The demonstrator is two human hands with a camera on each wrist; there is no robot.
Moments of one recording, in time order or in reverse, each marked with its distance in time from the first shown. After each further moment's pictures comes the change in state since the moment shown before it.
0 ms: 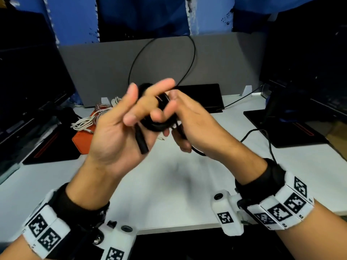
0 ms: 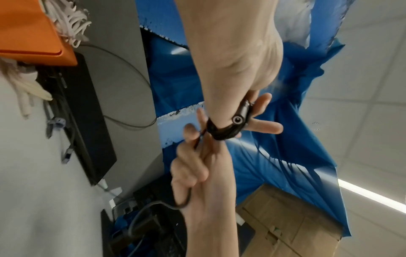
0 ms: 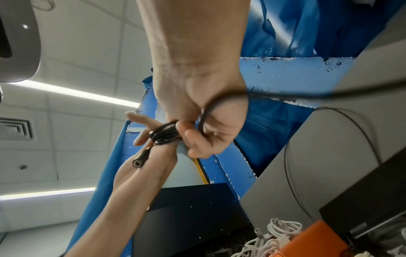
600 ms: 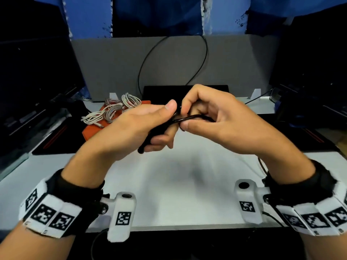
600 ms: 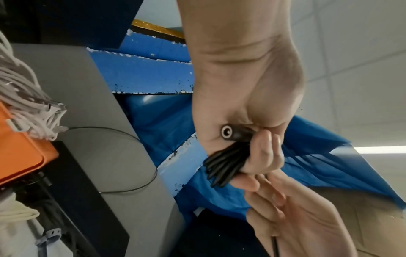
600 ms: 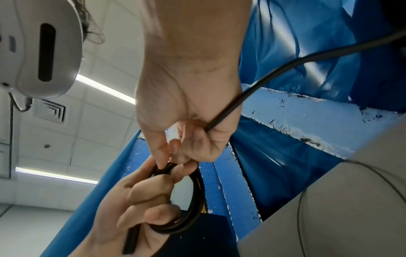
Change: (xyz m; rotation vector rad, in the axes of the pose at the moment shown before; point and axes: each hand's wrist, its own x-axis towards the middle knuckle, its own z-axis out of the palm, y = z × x) left_hand -0.005 0.026 -0.016 1.013 -0.140 -0.184; right_hand -0.010 -0.021 -0.025 -0.279 -0.182 -0.181
